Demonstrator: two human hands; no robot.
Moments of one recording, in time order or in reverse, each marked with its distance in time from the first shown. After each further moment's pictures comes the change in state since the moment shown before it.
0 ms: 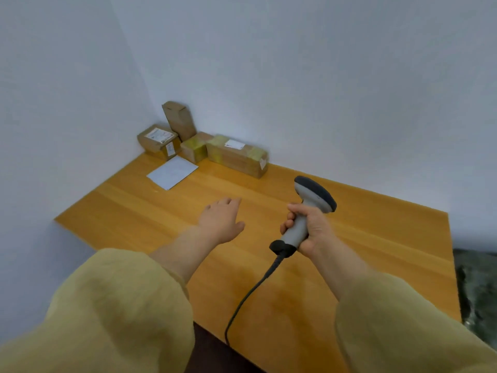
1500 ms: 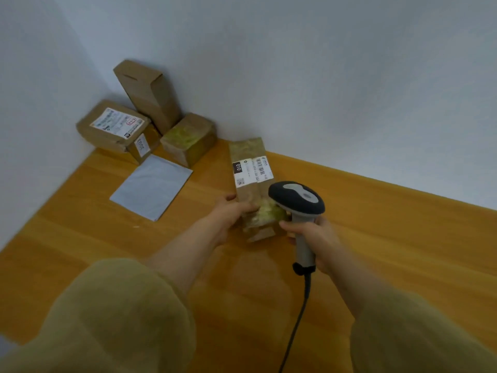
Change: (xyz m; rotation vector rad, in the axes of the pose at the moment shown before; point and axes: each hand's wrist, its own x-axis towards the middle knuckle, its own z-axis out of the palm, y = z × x) left_hand 0.269 -0.158 0.057 -1.547 -0.444 -0.482; right_hand 0.228 0.052 0.135 -0.630 0.219 -0.106
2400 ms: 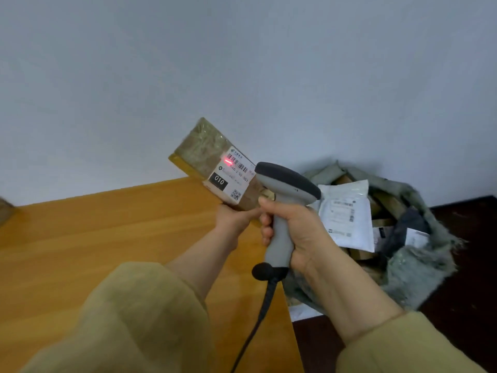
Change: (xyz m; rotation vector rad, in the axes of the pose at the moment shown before) left_hand -0.248 -0.200 0.552 0.364 -0.163 0.418; right_hand -0.306 0.083 -0.506 0.757 0.113 -0.161
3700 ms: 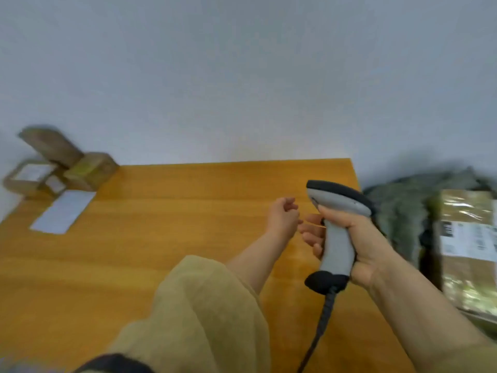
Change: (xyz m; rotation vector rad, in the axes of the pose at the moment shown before) left_hand 0.053 -0.043 -0.124 0.122 0.051 0.008; right_hand 0.066 0.091 0.085 -0.011 -0.097 0.288
